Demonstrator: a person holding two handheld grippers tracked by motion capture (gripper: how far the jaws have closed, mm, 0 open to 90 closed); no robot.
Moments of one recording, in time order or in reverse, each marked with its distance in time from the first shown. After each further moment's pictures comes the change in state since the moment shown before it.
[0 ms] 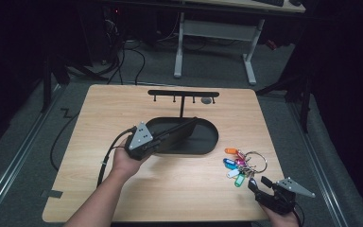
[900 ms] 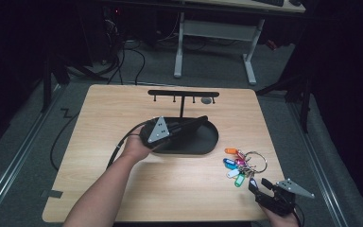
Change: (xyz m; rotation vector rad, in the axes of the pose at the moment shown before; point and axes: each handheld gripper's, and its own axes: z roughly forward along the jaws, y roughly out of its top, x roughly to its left) left arm 0.016 -0.001 0.058 0.012 -0.067 0.250; right arm -0.003 -0.006 0.001 0.024 -0.012 0.010
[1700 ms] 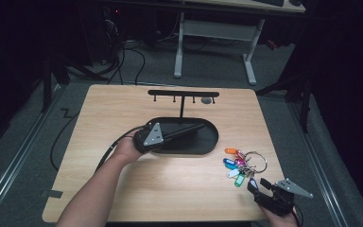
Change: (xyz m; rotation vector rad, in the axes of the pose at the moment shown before) left arm -0.001 -0.031 -0.007 0.181 -0.107 0.042; right arm 0.003 0.000 0.001 0.003 0.004 0.001
